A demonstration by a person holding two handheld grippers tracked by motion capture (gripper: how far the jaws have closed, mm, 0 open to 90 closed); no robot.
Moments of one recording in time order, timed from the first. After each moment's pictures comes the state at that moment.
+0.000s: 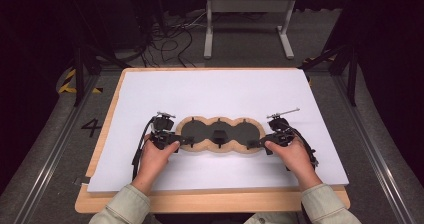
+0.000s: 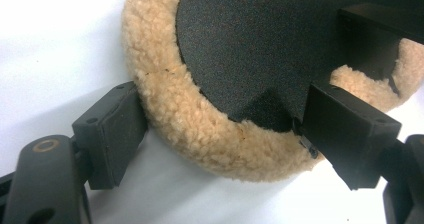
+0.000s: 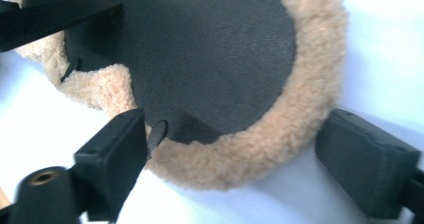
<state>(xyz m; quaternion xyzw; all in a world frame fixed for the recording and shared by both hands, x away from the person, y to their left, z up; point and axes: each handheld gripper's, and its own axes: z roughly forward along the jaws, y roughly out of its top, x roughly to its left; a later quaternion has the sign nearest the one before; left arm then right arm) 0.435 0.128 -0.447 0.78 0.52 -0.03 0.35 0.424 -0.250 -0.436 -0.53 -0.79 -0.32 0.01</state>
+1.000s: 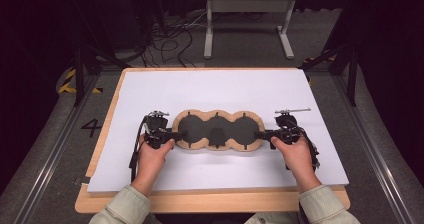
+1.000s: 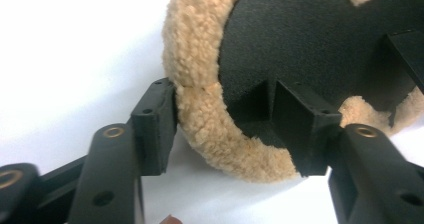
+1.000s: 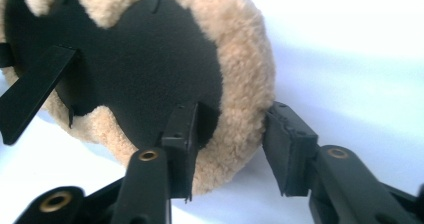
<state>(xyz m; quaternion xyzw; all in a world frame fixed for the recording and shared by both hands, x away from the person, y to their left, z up) 0.421 0.136 -0.427 0.75 0.54 0.06 0.37 0.412 -0.255 -0.411 -0.57 -0.73 -0.36 -0.06</state>
